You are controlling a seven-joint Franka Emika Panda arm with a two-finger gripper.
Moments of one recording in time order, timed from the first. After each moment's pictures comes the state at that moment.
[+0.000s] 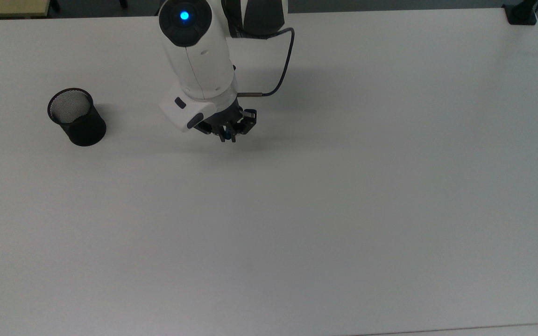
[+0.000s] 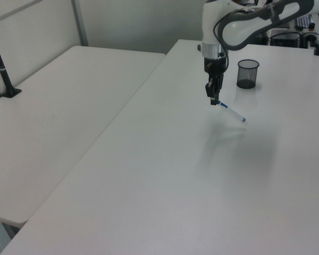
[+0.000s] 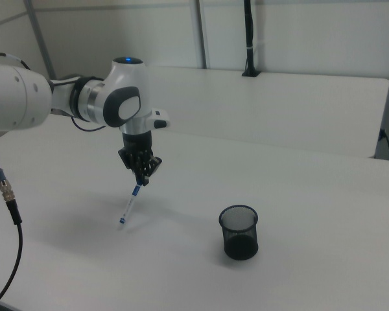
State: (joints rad) arm -0.06 0.36 0.10 -1.71 0.04 2.02 0.03
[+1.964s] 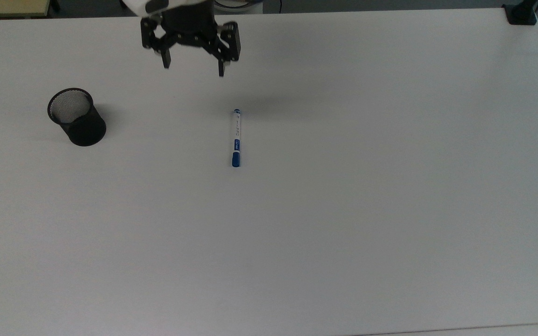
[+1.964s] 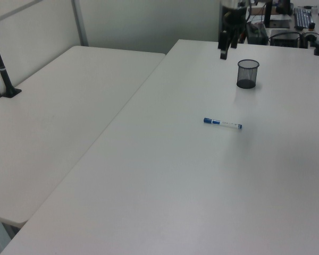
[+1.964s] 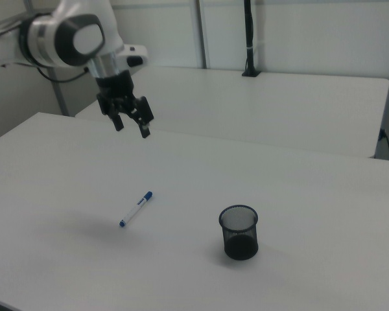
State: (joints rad) arm -0.08 0.05 0.09 -1.69 -0.07 1.83 0.13
